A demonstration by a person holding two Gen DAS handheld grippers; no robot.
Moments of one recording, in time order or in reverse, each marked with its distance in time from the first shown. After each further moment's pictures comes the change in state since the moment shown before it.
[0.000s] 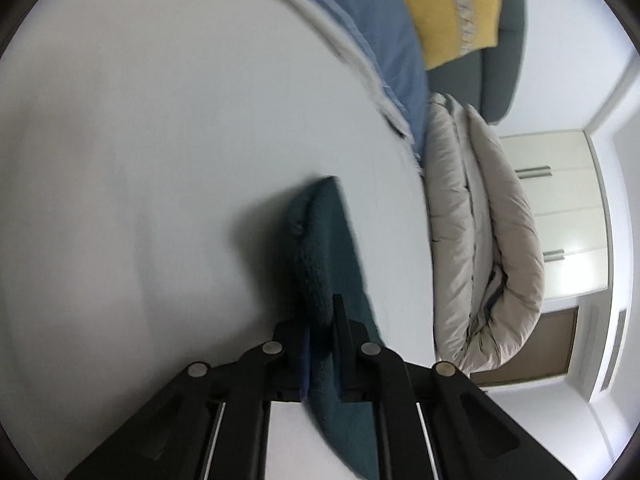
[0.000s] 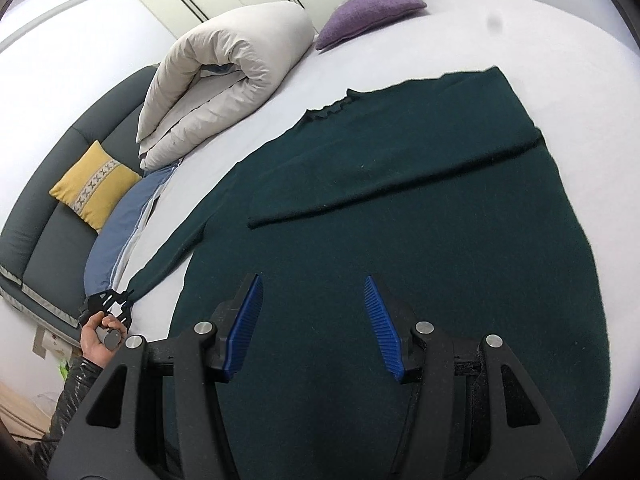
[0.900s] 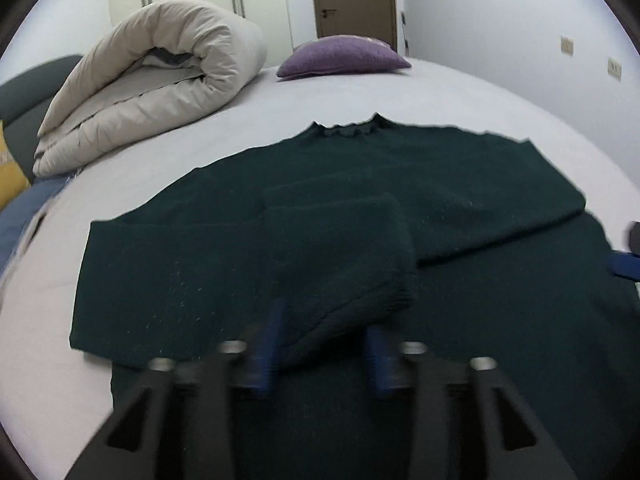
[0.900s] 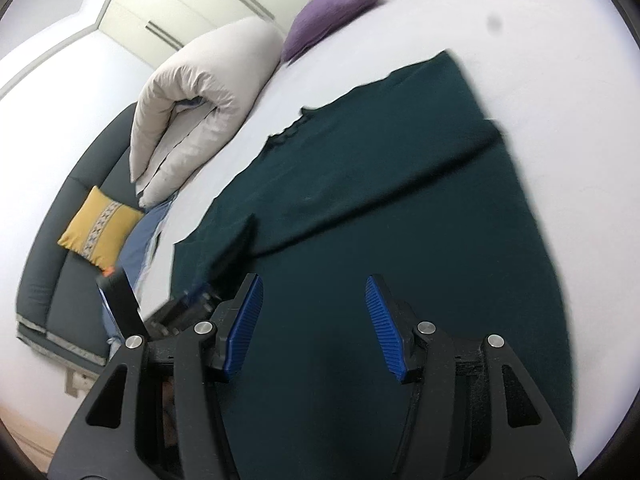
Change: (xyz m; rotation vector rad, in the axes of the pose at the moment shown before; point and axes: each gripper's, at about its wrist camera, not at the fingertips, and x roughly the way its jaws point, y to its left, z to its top) left arm 0.030 -0.158 -0.423 1.602 0.330 0.025; right arm 0.031 -0.057 0.051 0.163 0.019 0.082
